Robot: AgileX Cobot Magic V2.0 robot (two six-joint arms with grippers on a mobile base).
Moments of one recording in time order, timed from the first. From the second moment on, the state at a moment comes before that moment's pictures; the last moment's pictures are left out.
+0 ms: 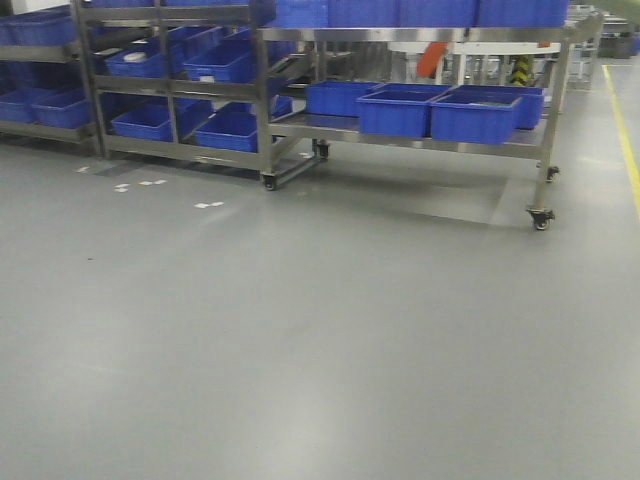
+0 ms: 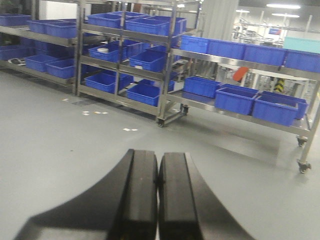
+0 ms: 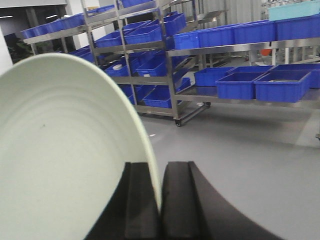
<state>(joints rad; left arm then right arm) 0.02 0.00 0.01 -0.04 0.00 -0.11 0.44 0.25 -0.51 -0.66 0.30 0.82</state>
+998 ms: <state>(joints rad) 0.02 0.00 0.01 -0.04 0.00 -0.11 0.44 0.25 -0.51 -0.66 0.30 0.82</state>
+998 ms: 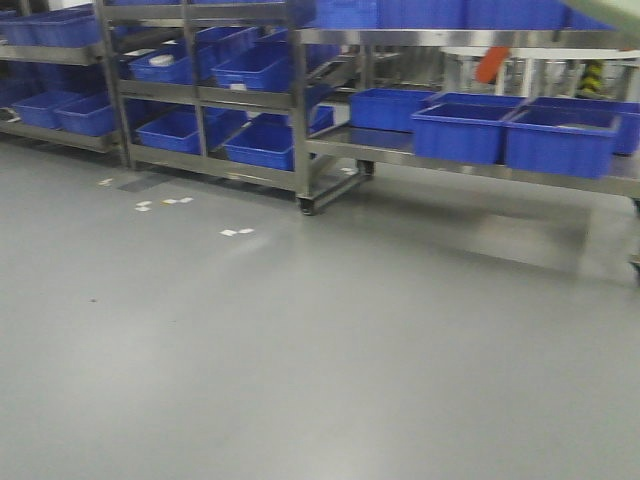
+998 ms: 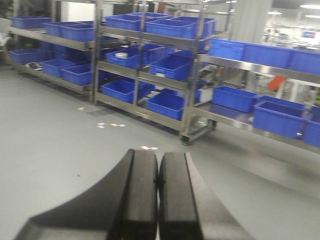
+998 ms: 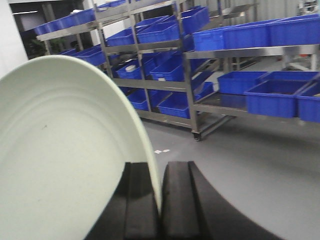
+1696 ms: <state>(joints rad) 0.02 0.00 0.01 -0.04 0.00 -0.11 0.44 0.25 -0.51 -0.66 0.30 0.82</state>
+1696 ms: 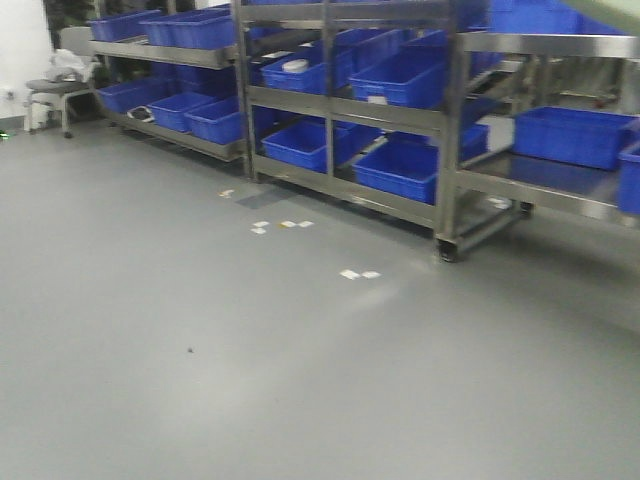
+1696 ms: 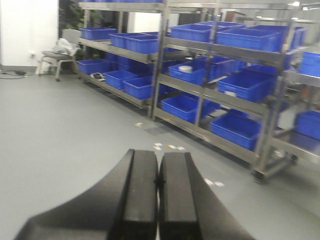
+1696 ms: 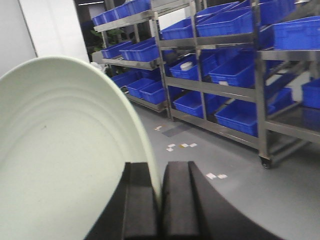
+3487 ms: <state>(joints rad) 0.02 0.00 0.01 -0.04 0.00 -0.11 0.44 0.25 -0.51 -0.66 0.31 0.82</state>
